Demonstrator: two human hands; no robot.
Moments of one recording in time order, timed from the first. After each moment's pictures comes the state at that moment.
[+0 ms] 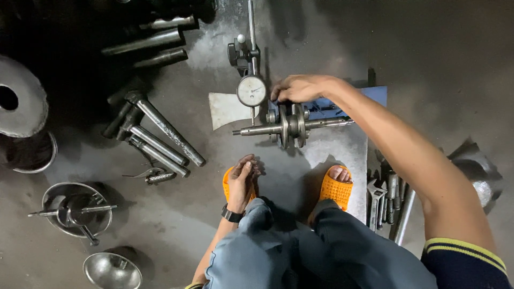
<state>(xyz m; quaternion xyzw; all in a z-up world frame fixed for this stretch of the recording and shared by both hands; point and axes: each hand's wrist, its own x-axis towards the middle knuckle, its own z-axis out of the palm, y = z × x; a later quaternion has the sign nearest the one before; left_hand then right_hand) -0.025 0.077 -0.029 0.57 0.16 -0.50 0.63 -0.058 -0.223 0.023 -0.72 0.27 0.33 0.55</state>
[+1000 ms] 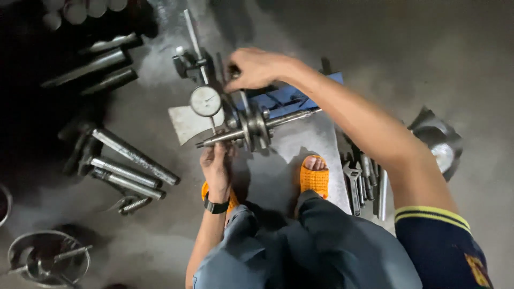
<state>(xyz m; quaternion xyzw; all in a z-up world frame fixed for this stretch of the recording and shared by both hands) -0.010 0.003 -0.005 0.49 -0.08 -0.52 0.70 -0.049 -0.248 0.065 -0.76 0.32 0.30 0.48</state>
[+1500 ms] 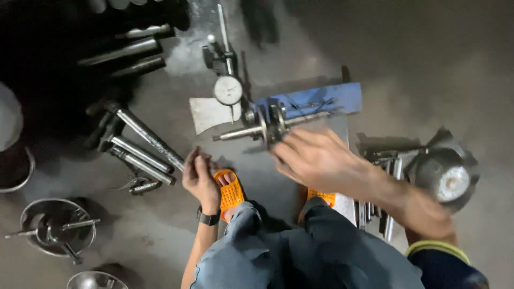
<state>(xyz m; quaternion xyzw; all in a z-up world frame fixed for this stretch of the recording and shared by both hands) 0.014 0.059 0.000 0.74 -0.10 -0.27 0.61 -0.139 -0.132 0.158 -0.97 0.08 -0.03 0.23</state>
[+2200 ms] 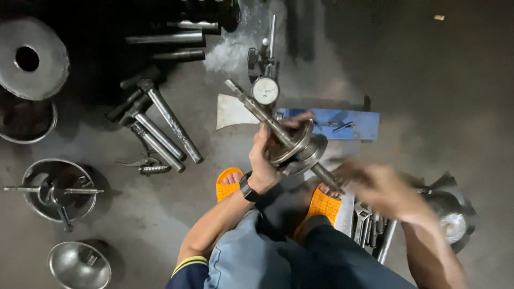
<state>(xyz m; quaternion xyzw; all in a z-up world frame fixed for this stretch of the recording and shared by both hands) -0.017 -0.036 0.096 0.22 -0.02 -0.56 0.80 -0.171 -0.129 0.194 -0.67 0.54 0.23 0.45</state>
